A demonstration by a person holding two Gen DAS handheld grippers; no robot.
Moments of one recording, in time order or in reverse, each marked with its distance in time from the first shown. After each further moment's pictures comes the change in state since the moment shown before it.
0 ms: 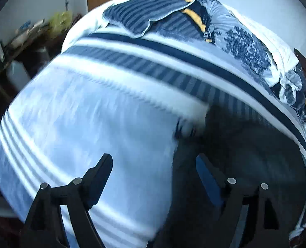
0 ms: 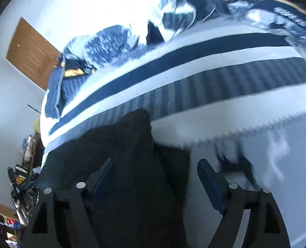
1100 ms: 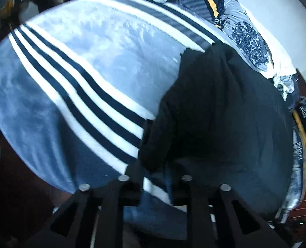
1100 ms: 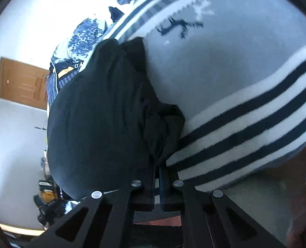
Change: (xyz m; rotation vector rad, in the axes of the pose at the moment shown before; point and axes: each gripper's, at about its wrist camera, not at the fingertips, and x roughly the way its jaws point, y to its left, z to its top) left arm -0.021 0.019 -0.135 -0.204 0.077 -0.082; right arm -0.019 -0.032 -0.180 0.279 0.086 0.051
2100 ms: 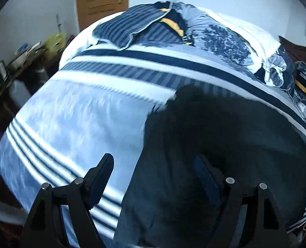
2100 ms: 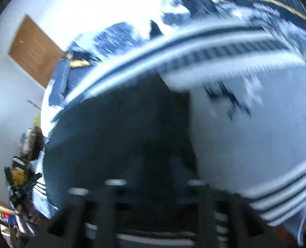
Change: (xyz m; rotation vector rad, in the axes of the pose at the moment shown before) left arm -0.021 -0.098 0.083 0.346 -0.211 0.113; right arm -0.030 0.086 0.070 -0.355 -0.149 -0.036
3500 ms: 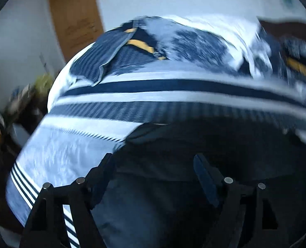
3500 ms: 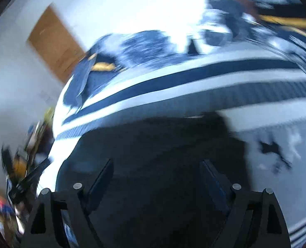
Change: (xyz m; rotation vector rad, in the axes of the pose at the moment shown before) left arm 0.004 -0.154 0.026 0.234 -0.111 0.100; right arm 0.045 0.119 0.041 -0.186 0.014 0.001
